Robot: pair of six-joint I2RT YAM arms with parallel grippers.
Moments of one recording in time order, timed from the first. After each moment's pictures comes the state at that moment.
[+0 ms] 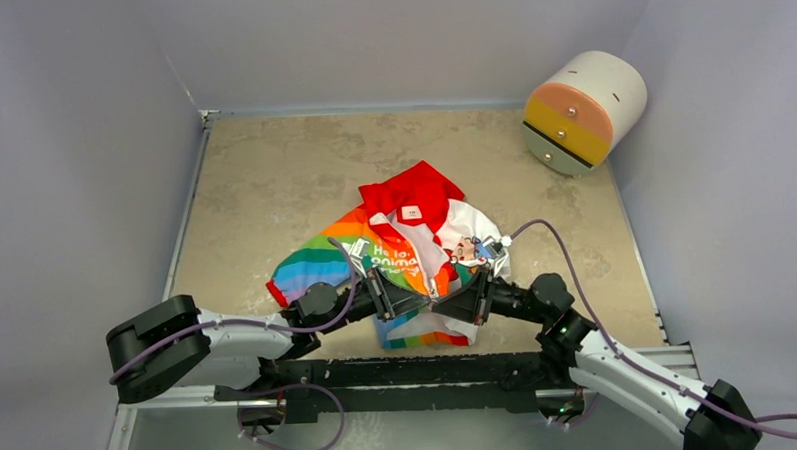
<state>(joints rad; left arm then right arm) -1.09 1.23 0.20 1.04 0.08 -1.24 0.73 0.55 0.07 0.49 -0.55 1.02</state>
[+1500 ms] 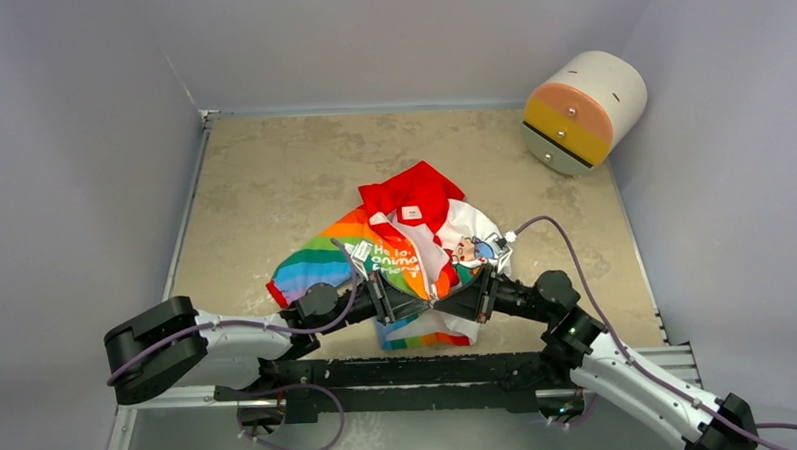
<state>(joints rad) -1.09 1.21 0.20 1.01 0.11 -1.19 0.74 0.44 0.14 0.29 -0.51 1.05</state>
